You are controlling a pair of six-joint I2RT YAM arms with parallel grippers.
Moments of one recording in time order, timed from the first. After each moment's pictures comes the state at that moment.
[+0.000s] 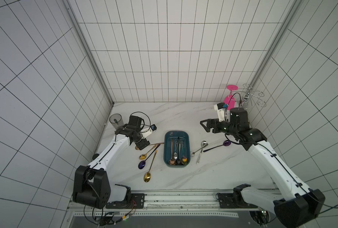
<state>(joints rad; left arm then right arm) -0.21 1.38 1.01 -0.75 0.08 0.80 0.40 1.13 1.13 -0.54 -0.33 0.25</state>
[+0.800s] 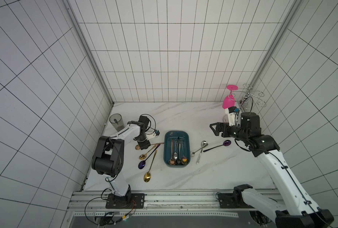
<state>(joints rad) -0.22 1.76 1.15 -0.84 -0.01 0.85 0.31 1.02 1.11 -0.67 -0.30 0.24</state>
